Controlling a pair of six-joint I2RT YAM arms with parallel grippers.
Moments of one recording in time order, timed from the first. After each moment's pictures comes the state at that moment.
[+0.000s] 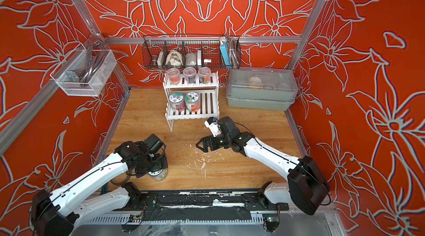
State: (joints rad) left arm -0.59 0.99 0.76 -1.19 -0.02 -0.98; right arm 0.72 1.31 0.82 -0.26 -0.47 0.40
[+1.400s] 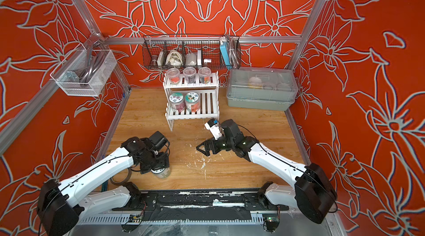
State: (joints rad) left arm -0.60 1.07 0.83 -1.19 0.00 -0.89; right arm 0.73 1.20 0.74 -0.17 -0.52 0.32
